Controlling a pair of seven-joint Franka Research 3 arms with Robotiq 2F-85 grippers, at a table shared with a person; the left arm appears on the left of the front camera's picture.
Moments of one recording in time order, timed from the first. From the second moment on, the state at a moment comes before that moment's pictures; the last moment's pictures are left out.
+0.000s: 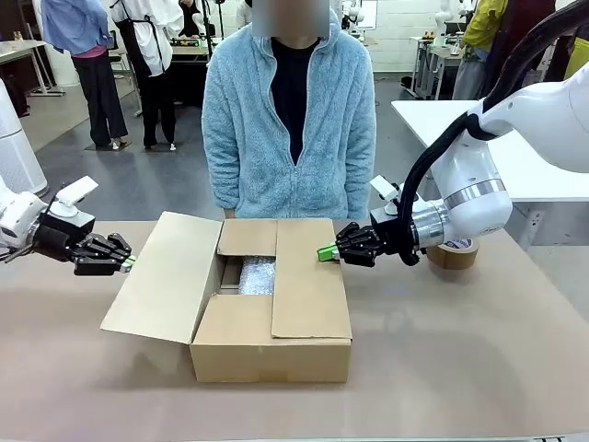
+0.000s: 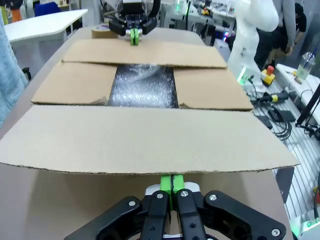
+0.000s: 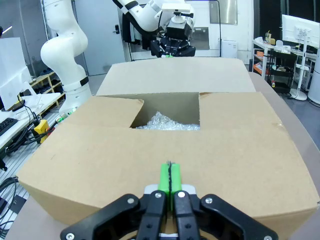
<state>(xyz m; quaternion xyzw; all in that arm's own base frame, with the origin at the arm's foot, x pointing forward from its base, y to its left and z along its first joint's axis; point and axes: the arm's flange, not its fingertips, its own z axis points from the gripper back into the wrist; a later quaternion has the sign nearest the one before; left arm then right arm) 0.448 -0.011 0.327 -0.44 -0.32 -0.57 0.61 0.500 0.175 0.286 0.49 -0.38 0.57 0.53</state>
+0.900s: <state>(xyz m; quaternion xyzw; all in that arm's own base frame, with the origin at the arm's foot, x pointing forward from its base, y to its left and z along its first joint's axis) 0.474 -0.073 0.355 -0.48 -0.35 -0.57 0.56 0.500 0.175 0.286 0.49 -0.38 0.57 0.53</state>
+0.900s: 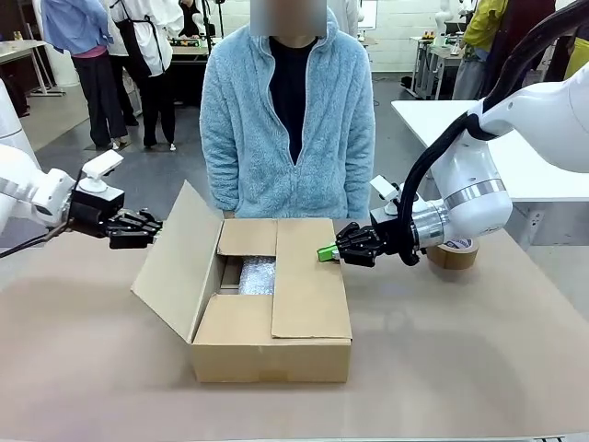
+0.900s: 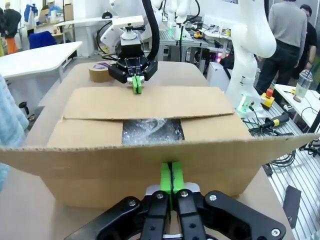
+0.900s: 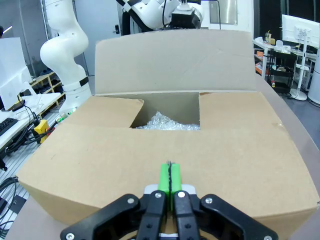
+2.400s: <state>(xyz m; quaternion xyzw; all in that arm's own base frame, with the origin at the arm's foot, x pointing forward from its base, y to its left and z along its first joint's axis) 0.490 -0.156 0.312 -0.49 -0.28 -0.60 0.57 0.500 0.175 0.286 0.49 -0.38 0.57 0.53</state>
